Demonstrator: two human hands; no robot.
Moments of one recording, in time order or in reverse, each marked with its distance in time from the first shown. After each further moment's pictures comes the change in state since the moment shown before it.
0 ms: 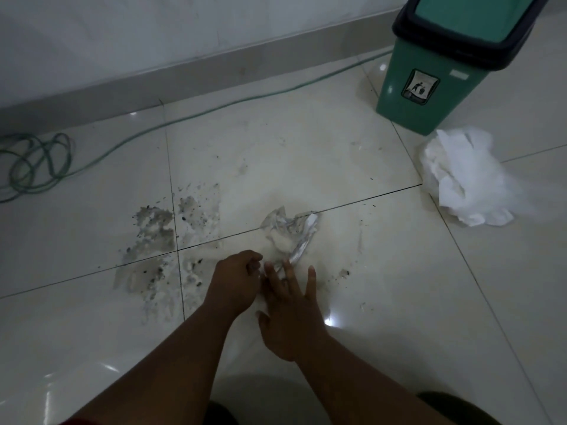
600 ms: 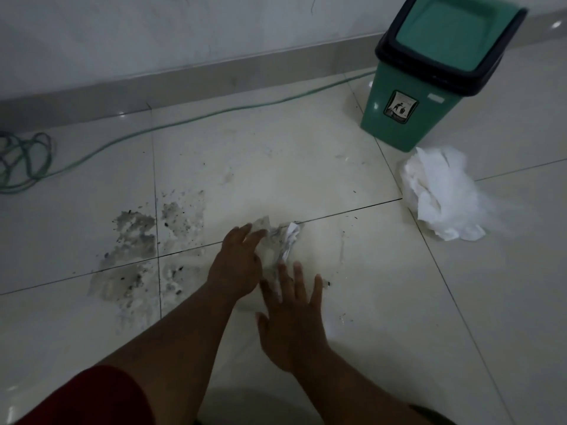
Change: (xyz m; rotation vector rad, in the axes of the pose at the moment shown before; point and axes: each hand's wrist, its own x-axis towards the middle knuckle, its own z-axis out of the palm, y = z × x) left_hand 0.041 0.031 0.015 0.212 -0.087 0.180; right_hand -0.016 0.024 -0.010 0.058 0.105 0.138
